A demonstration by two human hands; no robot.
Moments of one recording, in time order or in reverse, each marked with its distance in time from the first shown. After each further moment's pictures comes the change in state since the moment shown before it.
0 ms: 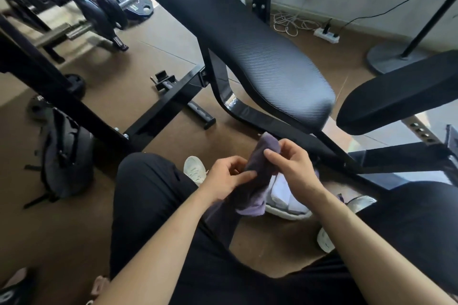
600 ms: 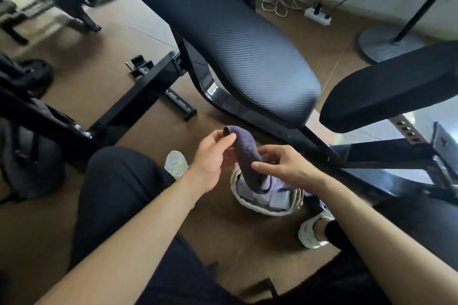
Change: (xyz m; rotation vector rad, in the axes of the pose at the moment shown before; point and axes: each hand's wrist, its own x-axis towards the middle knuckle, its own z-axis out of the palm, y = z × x) left_hand 0.077 0.035 0.045 -0.539 0.120 -0.205; right_hand 0.058 0.009 -0.082 -0.515 -0.418 0.122
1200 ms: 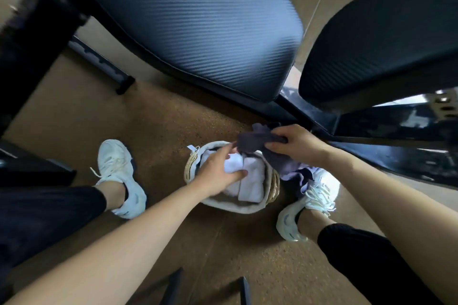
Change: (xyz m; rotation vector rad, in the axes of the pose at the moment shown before) left_hand 0.182 -0.203 0.049 0.971 -0.241 -0.113; right_hand 0.106 0.240 -0.100 -0.212 -0.023 0.197
